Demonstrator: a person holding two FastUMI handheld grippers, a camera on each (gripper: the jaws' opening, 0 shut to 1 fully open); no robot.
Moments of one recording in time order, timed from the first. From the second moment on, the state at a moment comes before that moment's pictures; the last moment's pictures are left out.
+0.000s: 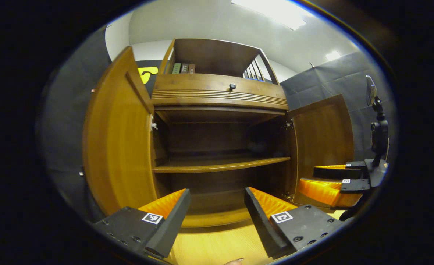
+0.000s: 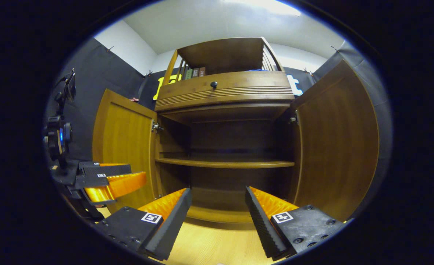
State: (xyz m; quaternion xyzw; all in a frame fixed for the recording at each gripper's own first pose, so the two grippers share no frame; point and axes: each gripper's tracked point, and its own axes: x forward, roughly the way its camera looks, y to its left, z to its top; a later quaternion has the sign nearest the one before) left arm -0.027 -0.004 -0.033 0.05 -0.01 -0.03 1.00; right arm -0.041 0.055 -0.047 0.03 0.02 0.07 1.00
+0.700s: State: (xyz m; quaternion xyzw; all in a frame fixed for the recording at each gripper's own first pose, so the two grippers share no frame) left arm 0.003 -0.014 -0.044 0.01 -0.01 -0.01 1.00; right arm -0.022 0.013 -0.060 0.02 0.03 0.03 1.00
